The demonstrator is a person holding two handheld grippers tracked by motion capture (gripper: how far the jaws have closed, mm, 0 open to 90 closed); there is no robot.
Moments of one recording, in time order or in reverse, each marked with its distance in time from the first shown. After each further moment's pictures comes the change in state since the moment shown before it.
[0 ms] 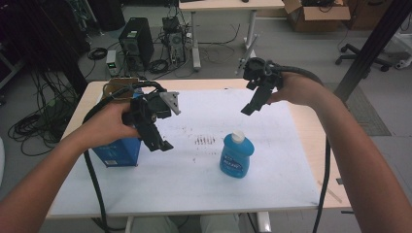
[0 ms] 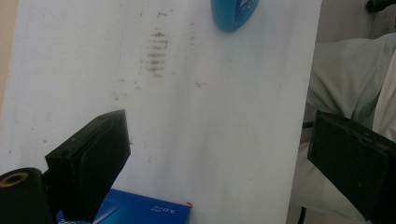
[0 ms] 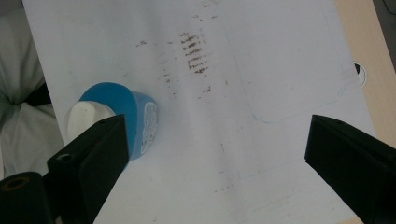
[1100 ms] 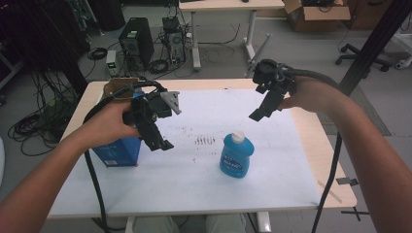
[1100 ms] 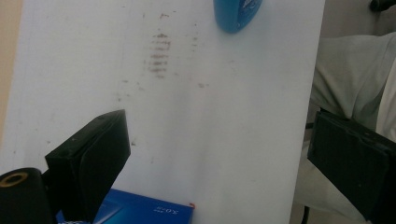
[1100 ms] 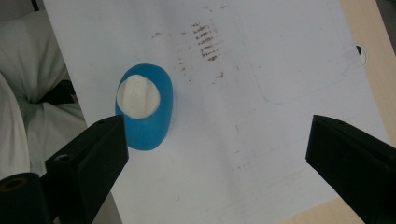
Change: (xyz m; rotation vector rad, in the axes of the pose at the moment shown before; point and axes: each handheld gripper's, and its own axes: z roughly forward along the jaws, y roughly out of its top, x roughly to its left) left arm 0.001 0.001 0.001 0.003 0.012 0.009; right arm 0.031 -0.013 -0.029 0.009 -0.021 0.041
